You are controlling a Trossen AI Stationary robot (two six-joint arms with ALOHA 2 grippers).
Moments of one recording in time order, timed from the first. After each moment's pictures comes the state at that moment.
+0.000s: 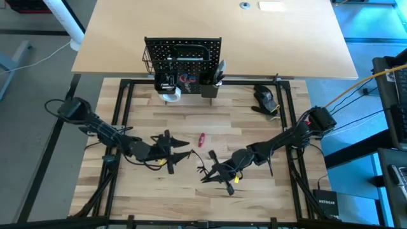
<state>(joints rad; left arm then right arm) -0.47 1.41 0.52 0.85 -0.69 -0.30 0.42 1.70 0.90 0.63 -0.06 -0.19</state>
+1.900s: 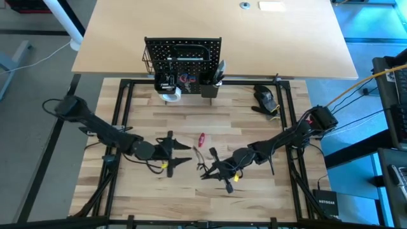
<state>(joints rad) -0.46 1.36 0.63 0.55 -0.54 -0.23 0.41 1.68 0.90 0.61 -0.01 -0.19</state>
